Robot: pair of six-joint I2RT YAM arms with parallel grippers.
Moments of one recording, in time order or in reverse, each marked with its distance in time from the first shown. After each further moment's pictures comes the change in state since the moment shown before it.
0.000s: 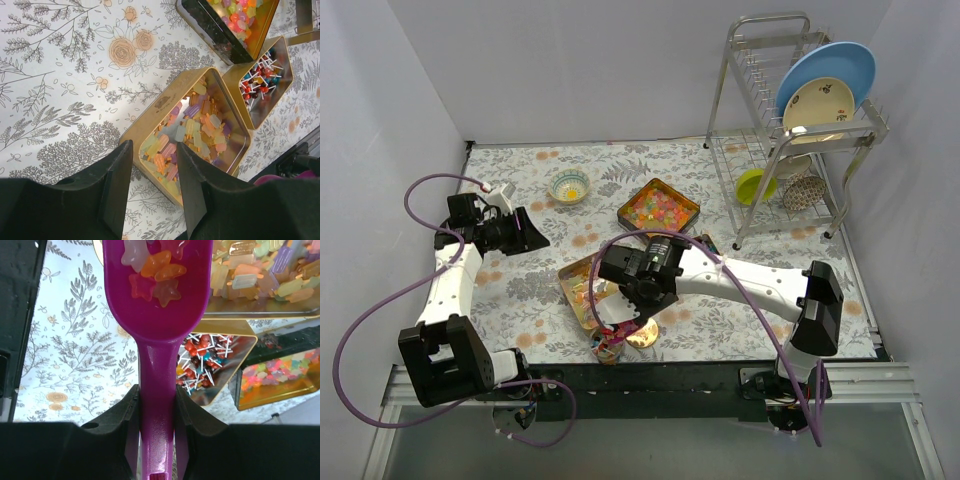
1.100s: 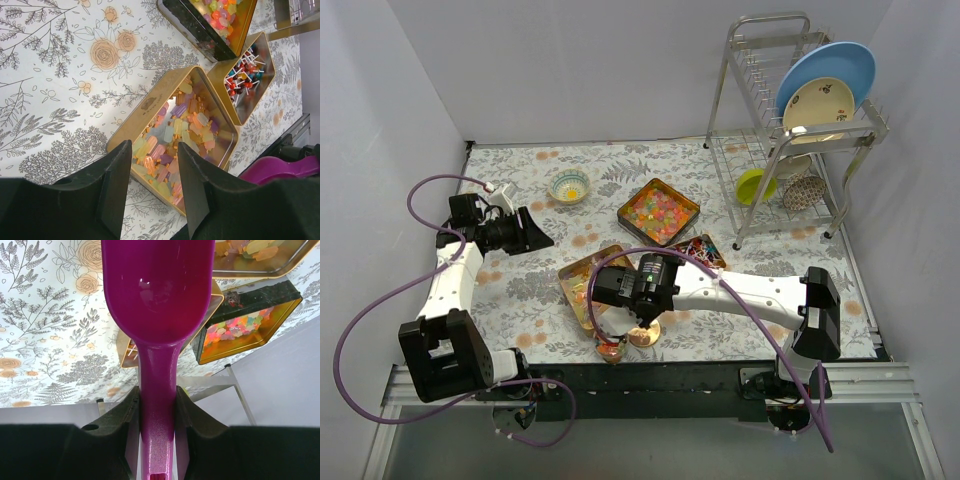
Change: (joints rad) left arm 0.000 0.024 -0.012 0.035 0.083 -0.005; right arm 0.106 0.005 0.010 -0.033 0.317 -0.035
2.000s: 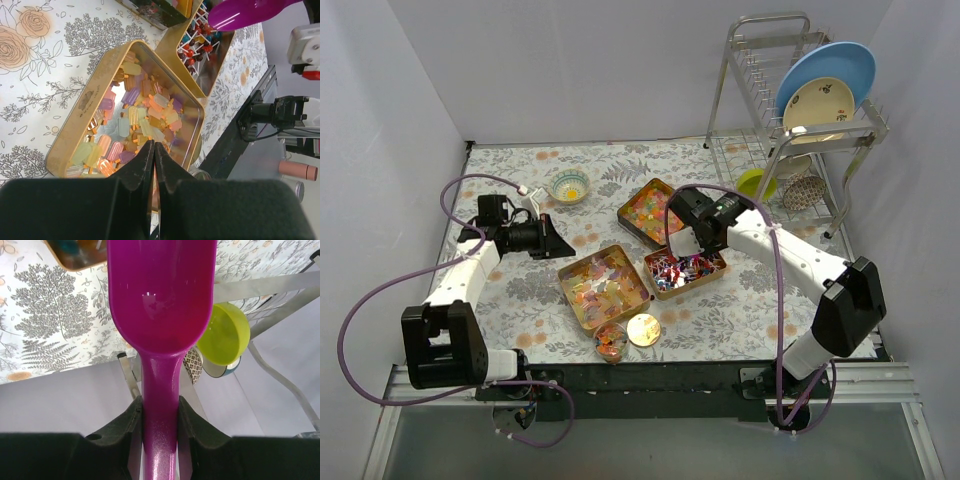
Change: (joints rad) left arm -0.162 0.047 -0.035 0.034 0.140 -0.002; right arm -0.613 -0.137 -0.210 0.196 0.154 -0.256
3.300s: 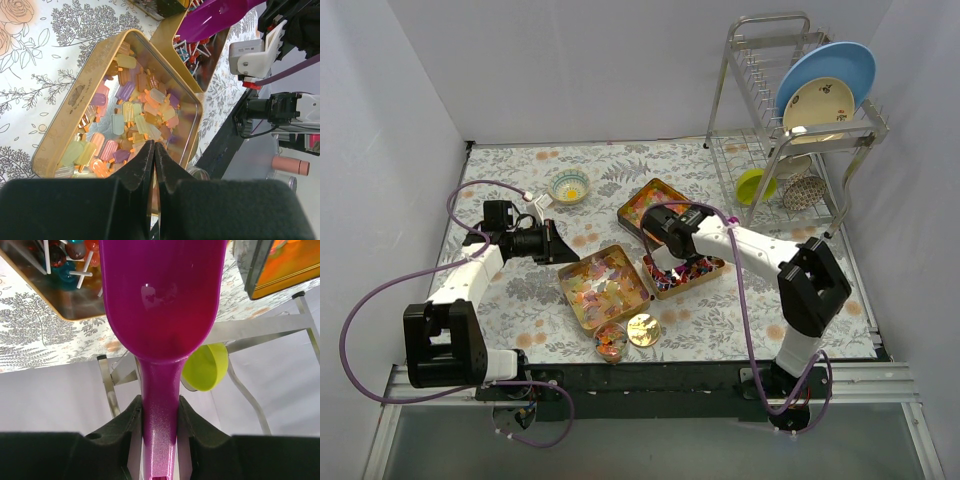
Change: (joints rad) left arm -0.026 0.005 -0.055 0.050 0.015 -0.028; right arm 0.098 0.182 -0.027 0.081 0.104 -0.043
